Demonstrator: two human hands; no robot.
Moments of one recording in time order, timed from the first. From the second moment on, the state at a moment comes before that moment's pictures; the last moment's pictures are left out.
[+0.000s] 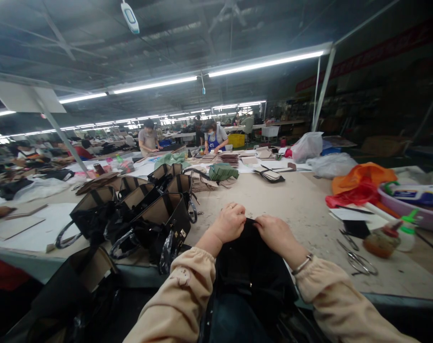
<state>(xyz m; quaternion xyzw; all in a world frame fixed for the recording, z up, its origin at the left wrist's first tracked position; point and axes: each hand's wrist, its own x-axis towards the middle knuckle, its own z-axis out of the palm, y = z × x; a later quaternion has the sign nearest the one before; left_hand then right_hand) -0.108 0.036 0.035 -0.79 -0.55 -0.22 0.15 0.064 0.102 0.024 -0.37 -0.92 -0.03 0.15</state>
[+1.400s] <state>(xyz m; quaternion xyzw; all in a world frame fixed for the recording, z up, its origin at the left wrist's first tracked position) -0.113 0.036 0.027 -0.76 -0.60 -0.23 0.13 0.065 0.102 0.026 -0.36 -0.92 -0.02 0.14</state>
